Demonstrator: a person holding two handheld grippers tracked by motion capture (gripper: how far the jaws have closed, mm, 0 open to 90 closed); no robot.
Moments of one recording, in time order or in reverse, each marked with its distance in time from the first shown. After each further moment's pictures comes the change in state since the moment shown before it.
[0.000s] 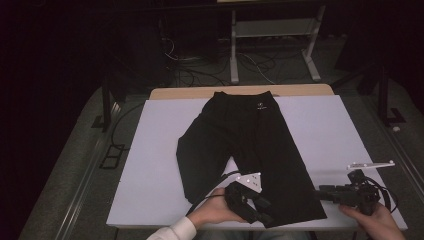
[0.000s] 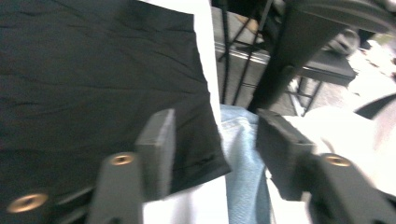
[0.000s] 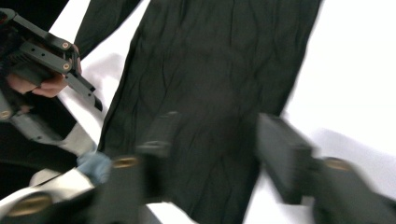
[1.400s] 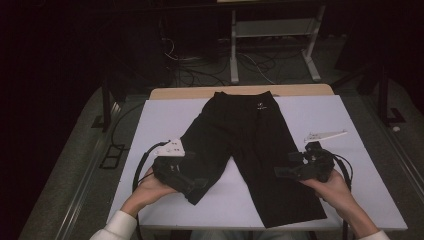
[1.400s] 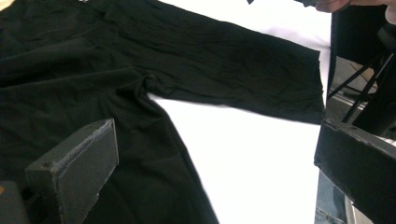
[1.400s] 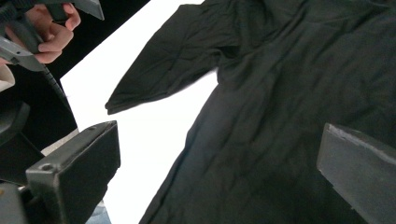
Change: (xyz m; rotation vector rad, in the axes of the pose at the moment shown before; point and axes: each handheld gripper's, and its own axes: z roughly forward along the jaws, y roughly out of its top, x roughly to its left) left arm 0.005 -0.047 -0.174 -0.153 0.456 -0.125; right arm 0.062 0.085 0.059 -0.056 0.098 -0.236
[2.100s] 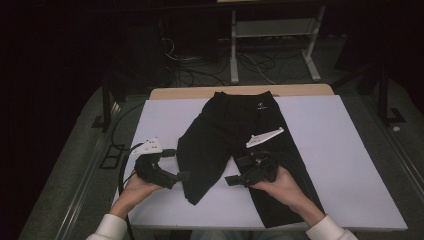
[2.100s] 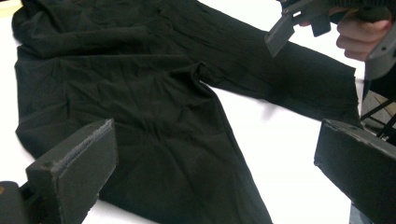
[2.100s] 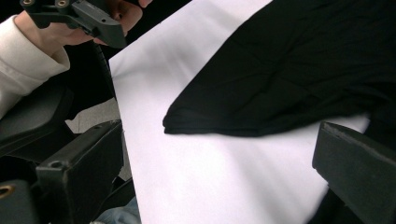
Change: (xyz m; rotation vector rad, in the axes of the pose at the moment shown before) left arm 0.029 -0.034 -0.025 -0.076 0.090 -0.120; right arm 0.067 0.035 0.101 0.120 0.182 -0.140
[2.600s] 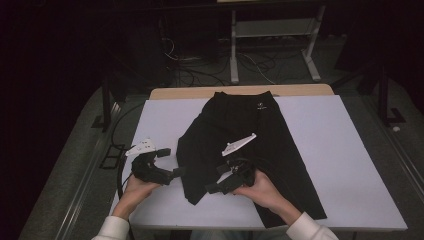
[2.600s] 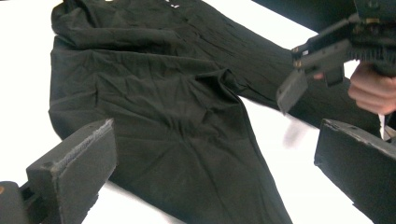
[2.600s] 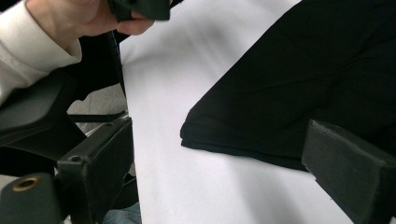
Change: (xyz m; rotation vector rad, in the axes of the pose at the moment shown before) left arm 0.016 -0.016 0.000 -0.079 0.052 -0.089; right arm 0.014 0.007 0.055 0.073 0.061 -0.053
